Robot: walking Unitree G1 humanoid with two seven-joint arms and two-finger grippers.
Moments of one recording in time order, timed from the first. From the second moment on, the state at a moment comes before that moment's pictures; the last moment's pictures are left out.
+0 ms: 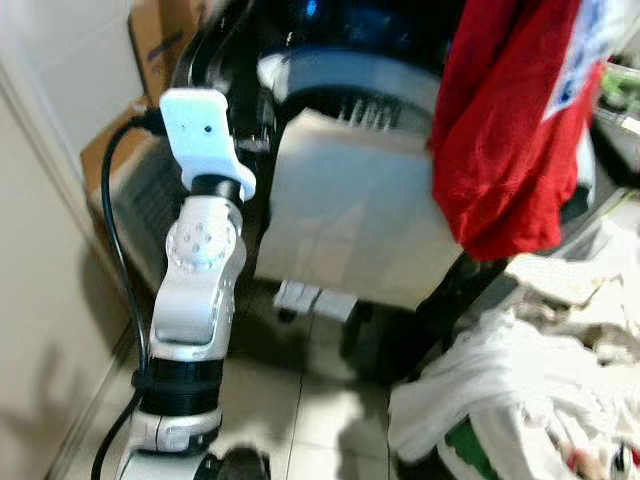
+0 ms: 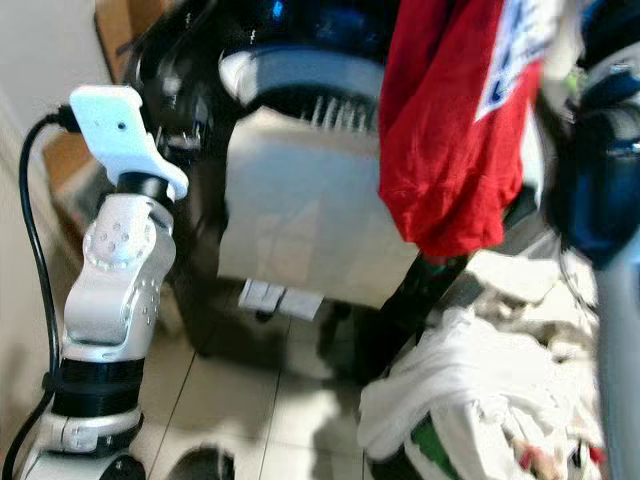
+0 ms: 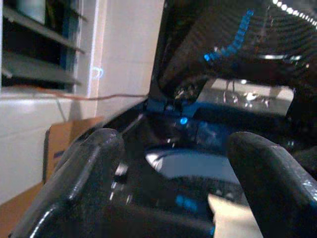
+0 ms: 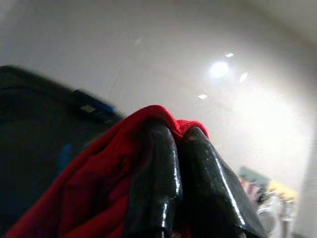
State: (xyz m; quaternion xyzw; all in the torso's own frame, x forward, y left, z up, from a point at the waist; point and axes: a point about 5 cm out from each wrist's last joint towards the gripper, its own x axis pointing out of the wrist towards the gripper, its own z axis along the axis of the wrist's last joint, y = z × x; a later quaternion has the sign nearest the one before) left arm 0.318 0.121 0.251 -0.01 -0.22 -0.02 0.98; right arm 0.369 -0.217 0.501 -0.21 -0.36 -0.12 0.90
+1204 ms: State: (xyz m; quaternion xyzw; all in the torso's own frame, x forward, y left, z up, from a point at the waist) left arm 0.316 0.132 0.259 -0.03 -0.24 0.03 0.97; right arm 0.351 -0.265 0.509 -0.22 -0.34 -0.27 0.87
